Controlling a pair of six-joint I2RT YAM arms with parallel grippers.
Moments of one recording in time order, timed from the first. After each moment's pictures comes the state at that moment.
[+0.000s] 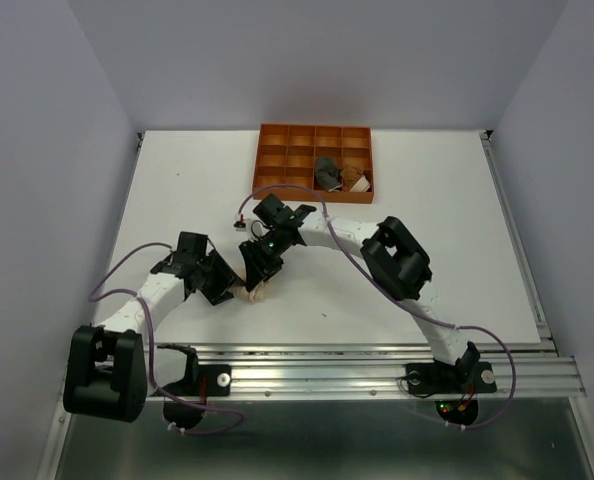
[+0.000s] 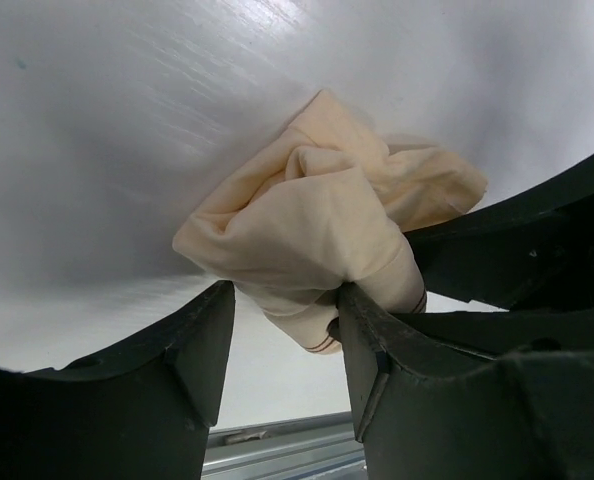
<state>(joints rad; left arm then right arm) -0.17 1.14 0.50 -0.45 0.20 -0.92 0.87 2.35 1.83 -0.57 -0.66 0.27</state>
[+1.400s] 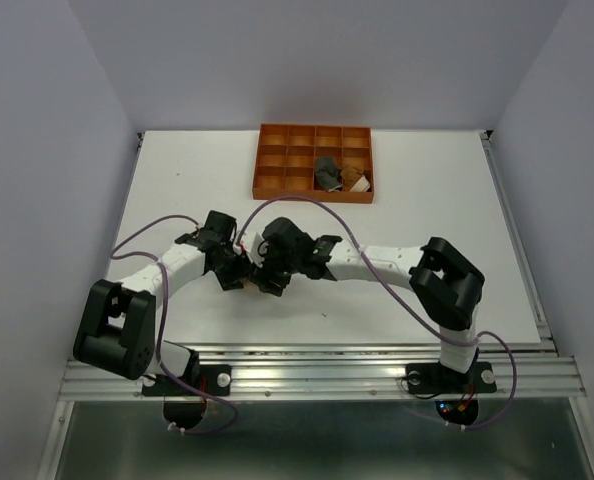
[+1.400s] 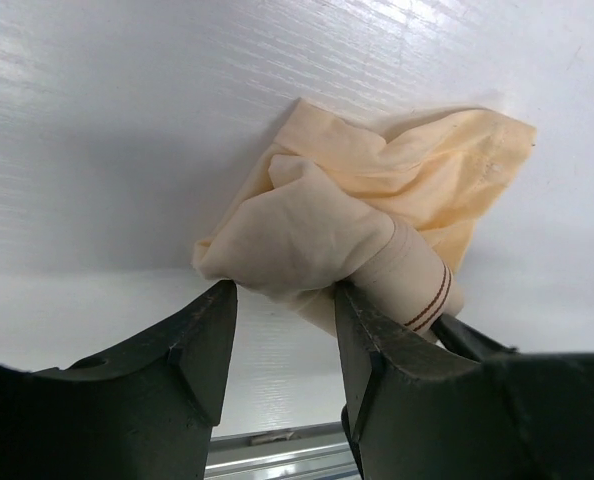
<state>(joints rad) -0.34 1.38 0.73 -0.51 0.12 -0.81 1.00 1.91 1.34 -0.20 -0.26 -0.21</state>
